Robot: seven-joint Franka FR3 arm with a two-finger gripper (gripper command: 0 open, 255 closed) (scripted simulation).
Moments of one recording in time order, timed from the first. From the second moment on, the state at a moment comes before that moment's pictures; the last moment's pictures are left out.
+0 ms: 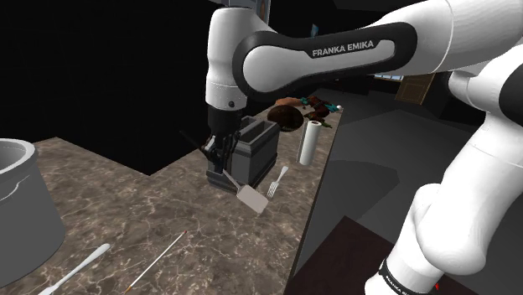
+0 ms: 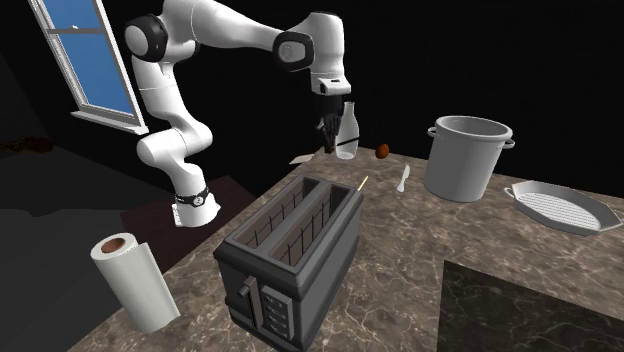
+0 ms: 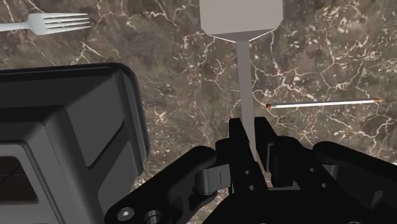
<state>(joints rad) 0.21 -0.09 0.37 -1.92 0.02 1.90 0.24</state>
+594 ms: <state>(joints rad) 0.21 -0.10 0.37 -1.80 0.02 1.78 0.24</state>
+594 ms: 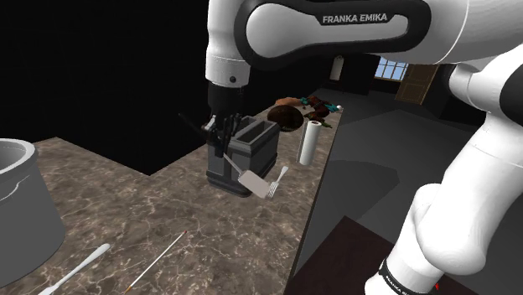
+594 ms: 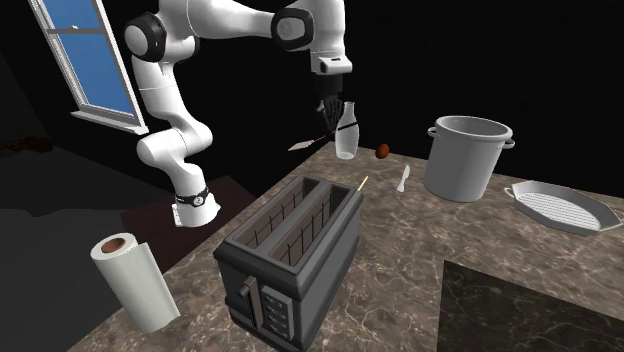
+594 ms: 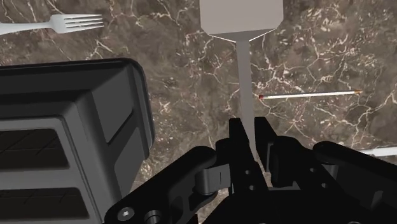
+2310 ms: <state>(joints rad) 0.02 -0.14 0.11 -1.75 0.03 1.68 -0.20</state>
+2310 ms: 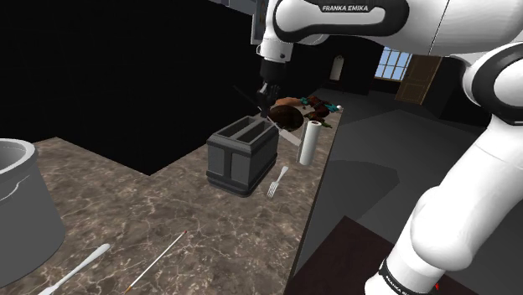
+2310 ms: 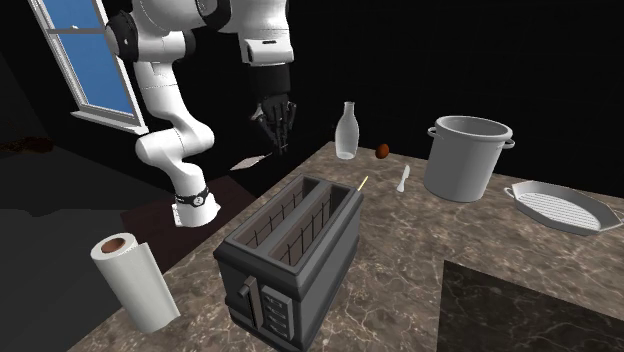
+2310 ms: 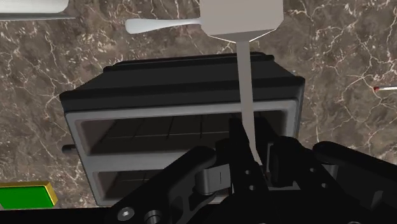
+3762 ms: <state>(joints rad) -0.23 0.26 -0.13 -1.24 0.07 1.55 -0.68</state>
